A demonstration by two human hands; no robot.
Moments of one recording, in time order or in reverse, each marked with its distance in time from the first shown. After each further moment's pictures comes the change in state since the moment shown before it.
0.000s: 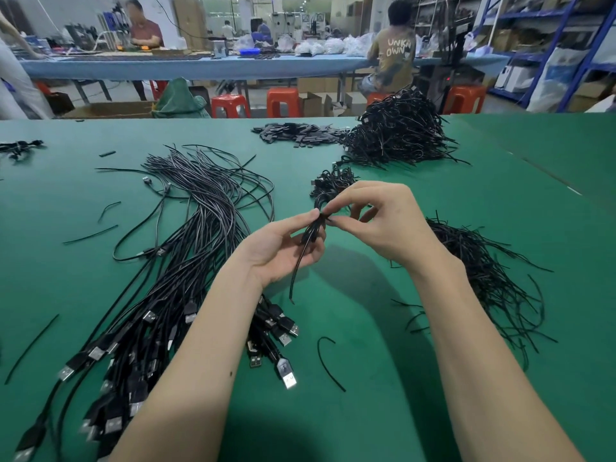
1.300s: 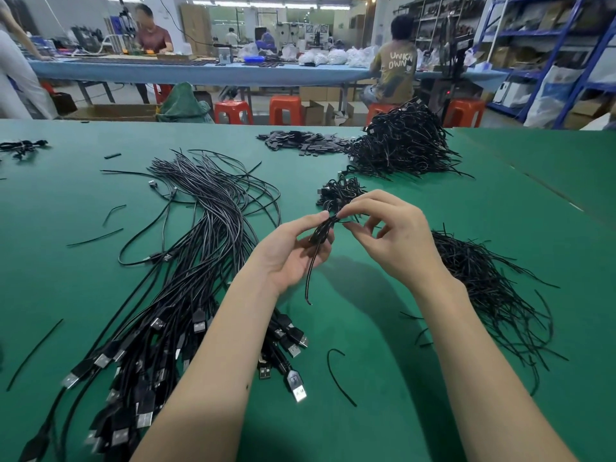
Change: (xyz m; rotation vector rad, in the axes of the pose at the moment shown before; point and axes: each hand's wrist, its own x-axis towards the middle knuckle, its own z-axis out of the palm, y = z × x) left_hand 0.002 0.003 0.009 -0.016 0.079 0.079; right_hand -0.006 0.011 0.012 -0.169 0.159 -0.135
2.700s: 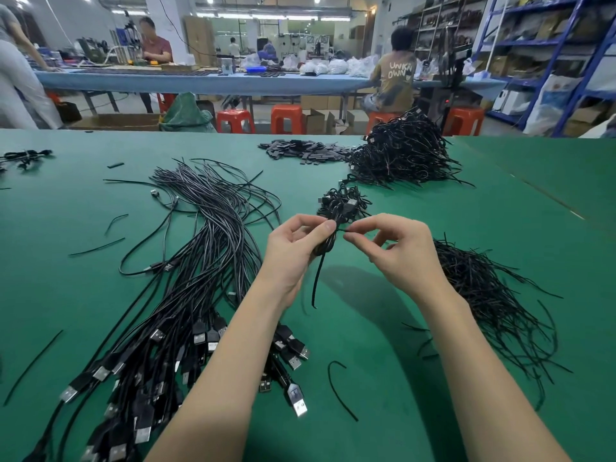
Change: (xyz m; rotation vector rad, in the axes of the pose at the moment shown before) left_hand 0.010 -0.016 -0.002 0.338 0.084 0.503; right_hand -0.006 0.002 0.002 0.190 0.031 0.236
